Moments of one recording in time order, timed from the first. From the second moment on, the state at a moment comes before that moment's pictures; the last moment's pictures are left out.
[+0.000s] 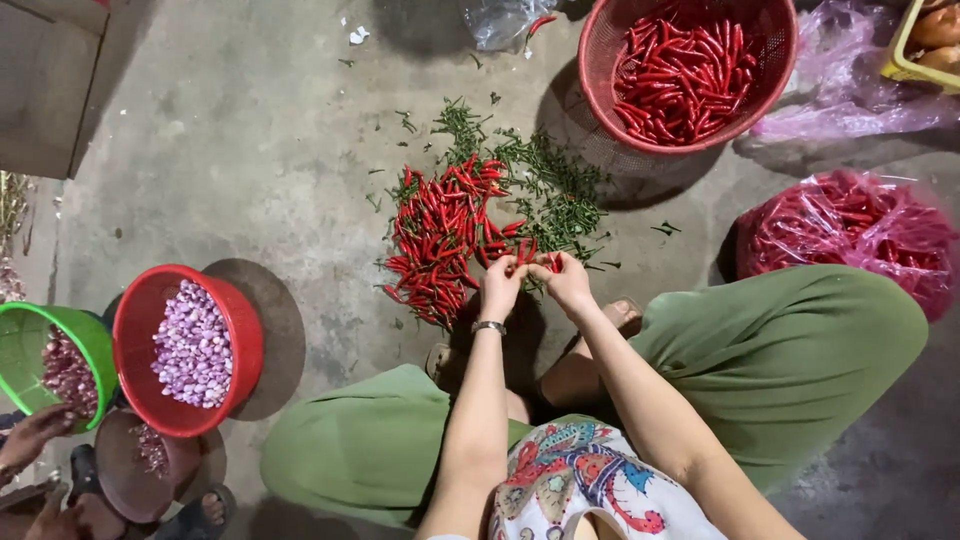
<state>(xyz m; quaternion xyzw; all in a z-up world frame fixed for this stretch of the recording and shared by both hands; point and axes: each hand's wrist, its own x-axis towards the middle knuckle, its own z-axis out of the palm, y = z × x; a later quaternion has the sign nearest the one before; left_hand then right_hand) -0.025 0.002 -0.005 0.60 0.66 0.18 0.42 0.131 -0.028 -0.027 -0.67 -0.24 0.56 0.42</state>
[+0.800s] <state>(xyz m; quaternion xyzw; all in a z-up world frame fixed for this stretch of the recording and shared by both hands) 0.000 -0.029 0.102 0.58 0.46 0.23 0.63 0.150 -0.036 0.094 -0.46 -0.02 0.76 0.45</state>
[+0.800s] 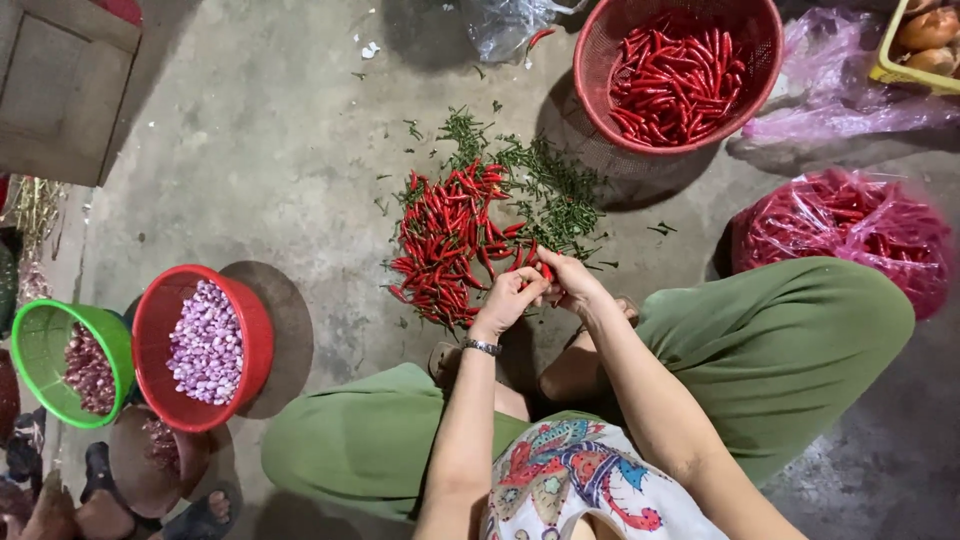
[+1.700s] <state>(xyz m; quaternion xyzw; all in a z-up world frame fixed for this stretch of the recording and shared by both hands) 0.003 -0.026 0.066 0.34 0.63 0.43 0.54 0.140 -0.041 0.079 -0.62 -0.29 0.42 0.60</state>
